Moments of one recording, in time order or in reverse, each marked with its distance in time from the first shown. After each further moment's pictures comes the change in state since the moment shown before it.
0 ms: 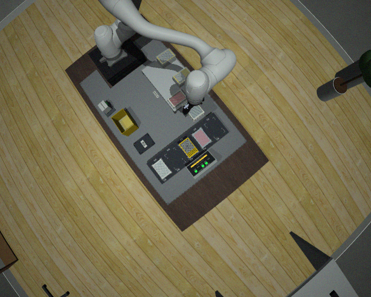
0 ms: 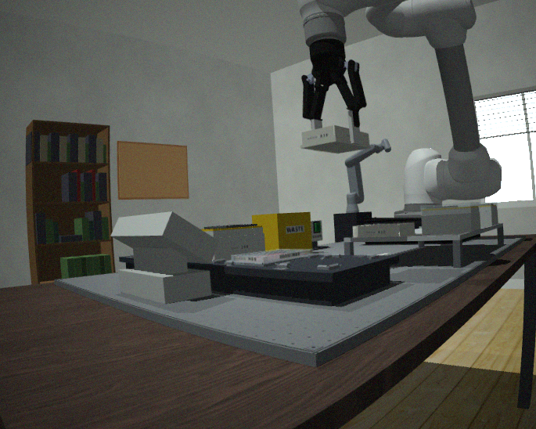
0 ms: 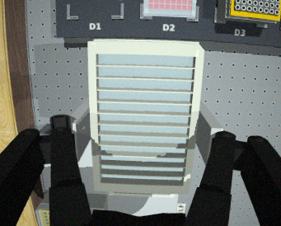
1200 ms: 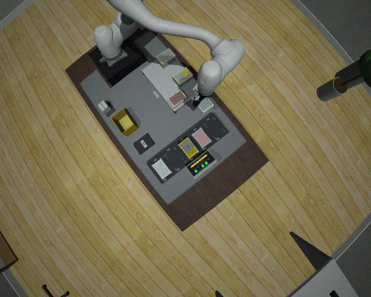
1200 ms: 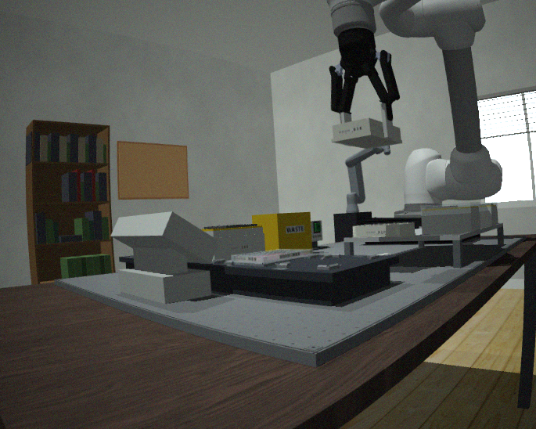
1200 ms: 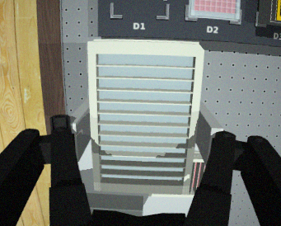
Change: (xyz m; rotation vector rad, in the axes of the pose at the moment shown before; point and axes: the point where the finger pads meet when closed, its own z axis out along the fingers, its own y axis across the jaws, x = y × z) arm -0.001 -0.075 0.000 0.000 0.000 0.000
